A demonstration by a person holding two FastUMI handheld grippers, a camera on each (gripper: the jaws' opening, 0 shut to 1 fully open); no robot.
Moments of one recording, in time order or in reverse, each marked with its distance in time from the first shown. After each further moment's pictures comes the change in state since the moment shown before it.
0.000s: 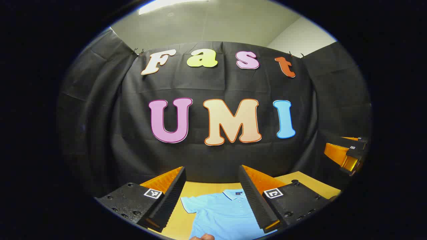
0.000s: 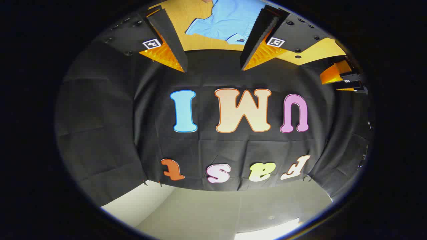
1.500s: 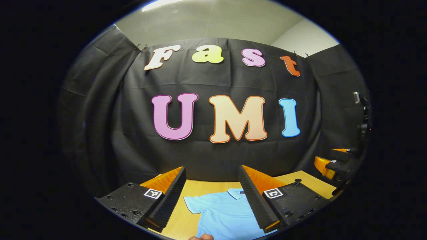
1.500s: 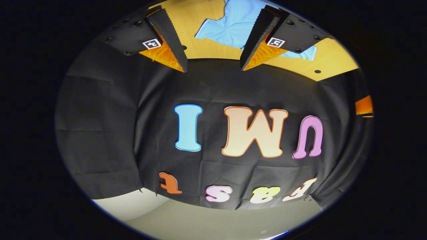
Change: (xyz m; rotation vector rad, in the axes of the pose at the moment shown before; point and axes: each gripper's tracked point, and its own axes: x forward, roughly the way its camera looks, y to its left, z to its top) left arm 0.019 0.031 -0.014 -0.019 0.032 0.011; right arm 0.078 -0.020 -0.081 -0.112 0.142 -0.098
